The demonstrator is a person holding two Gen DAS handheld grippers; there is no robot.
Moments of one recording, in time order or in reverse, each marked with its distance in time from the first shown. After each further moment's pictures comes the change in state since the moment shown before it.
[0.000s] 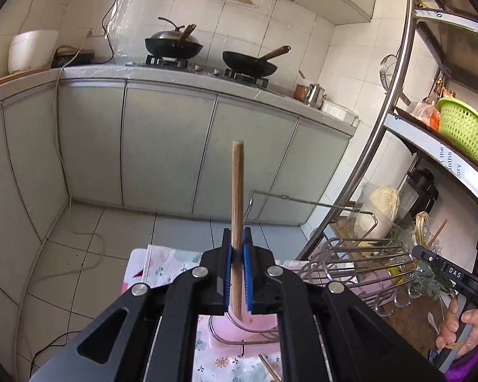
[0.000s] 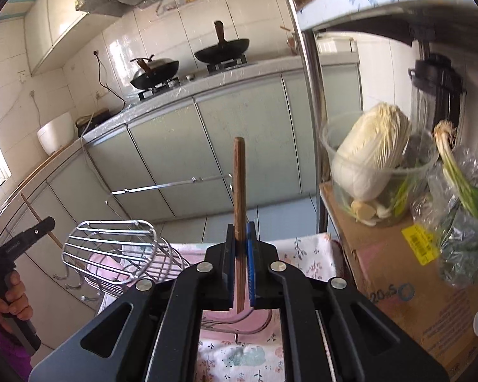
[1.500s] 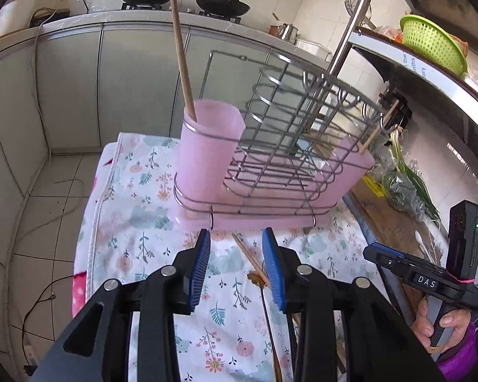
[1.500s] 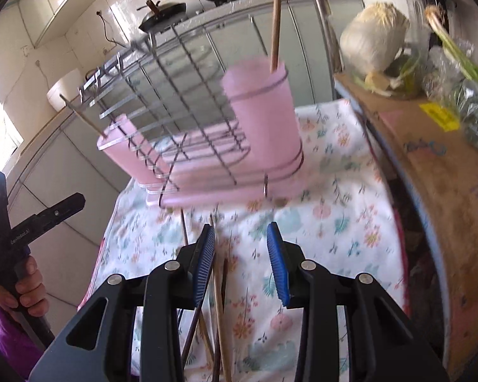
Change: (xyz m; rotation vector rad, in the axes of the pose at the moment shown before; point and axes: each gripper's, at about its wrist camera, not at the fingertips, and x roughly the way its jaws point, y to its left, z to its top) left arm -0.025 -0.020 -0.149 0.056 0.232 -0.107; right arm -0.017 0.016 -0.160 0.047 0.241 0.080
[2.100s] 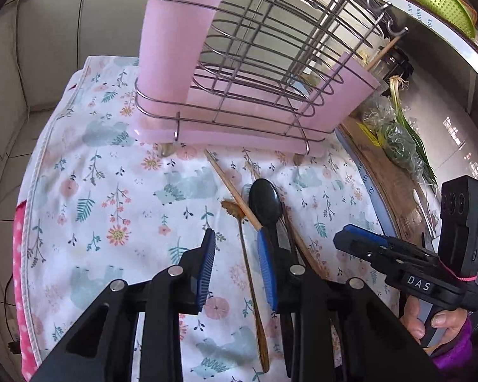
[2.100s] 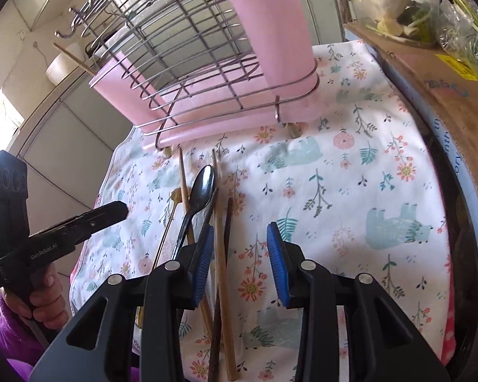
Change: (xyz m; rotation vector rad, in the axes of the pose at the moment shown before) left arm 0.055 -0.017 -0.056 -0.021 0.212 -0.083; right arm 0.036 -0.001 -0.051 -0.005 0.139 0.038
